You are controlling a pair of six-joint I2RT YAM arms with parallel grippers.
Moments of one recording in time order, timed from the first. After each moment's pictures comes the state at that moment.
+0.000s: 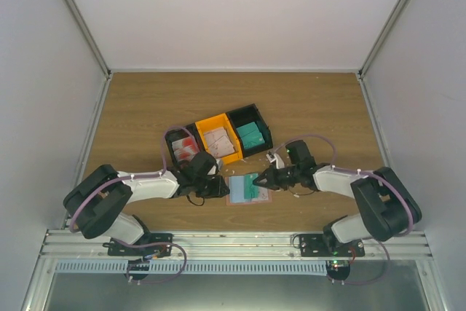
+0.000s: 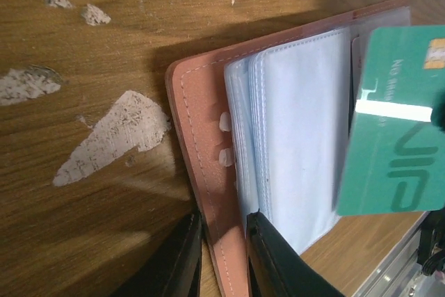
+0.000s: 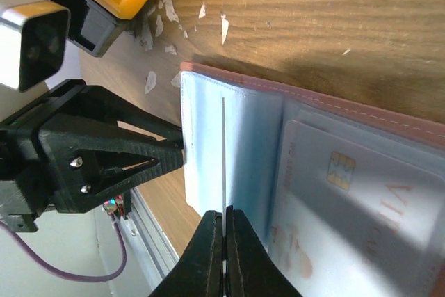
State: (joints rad) left arm -0.78 1.46 0.54 -0.05 0.34 -0.80; right arm 0.46 1.45 0.45 0.06 -0.82 0.65
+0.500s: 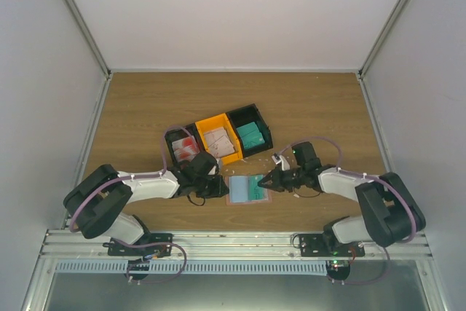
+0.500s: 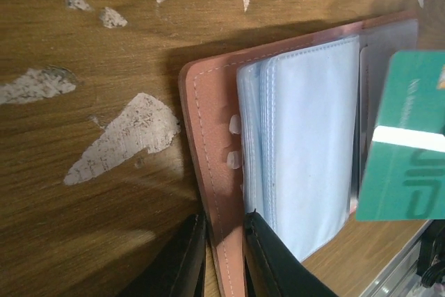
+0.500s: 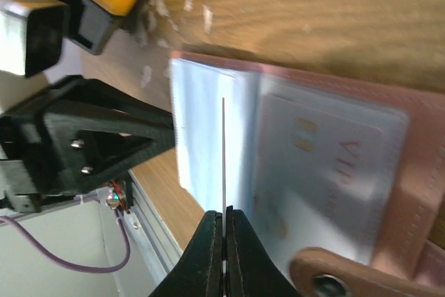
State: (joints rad) left arm -0.78 1.47 0.55 -0.06 0.31 -0.83; right arm 0.39 1.36 0.43 -0.03 -0.85 0.60
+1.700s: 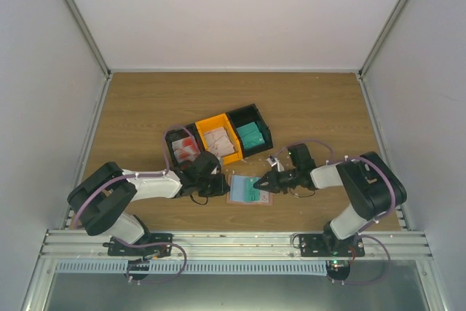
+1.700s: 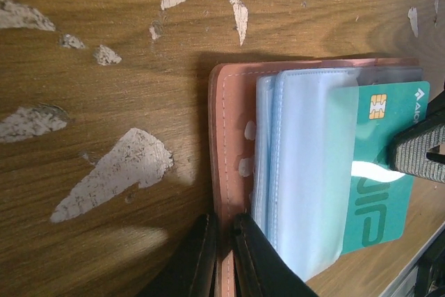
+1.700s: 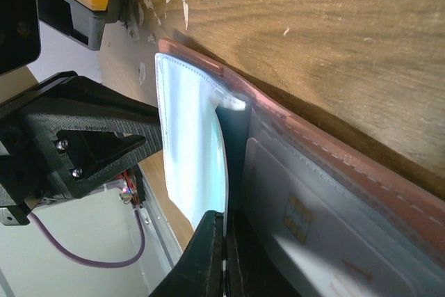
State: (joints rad) left arm -0.80 1.50 0.56 -0.01 0.27 -0.88; right arm 0.39 1.60 0.42 0.19 -0.96 0.64
